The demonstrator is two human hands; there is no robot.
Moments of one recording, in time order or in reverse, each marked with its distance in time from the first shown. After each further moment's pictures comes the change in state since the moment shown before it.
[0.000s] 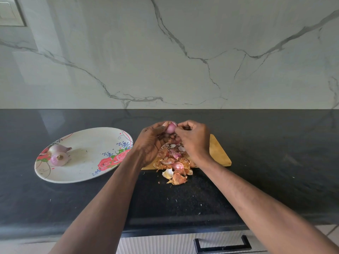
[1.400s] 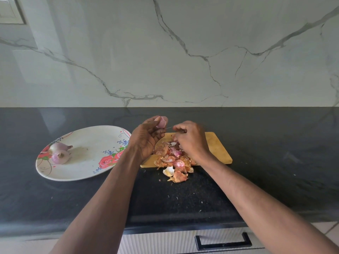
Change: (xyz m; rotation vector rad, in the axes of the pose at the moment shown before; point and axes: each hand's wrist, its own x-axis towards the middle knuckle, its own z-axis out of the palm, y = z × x) left_hand 0.017 0.000 -0.022 -0.053 0.134 0.017; right_hand 0.004 0.010 0.001 -0.333 -0.195 -0.127
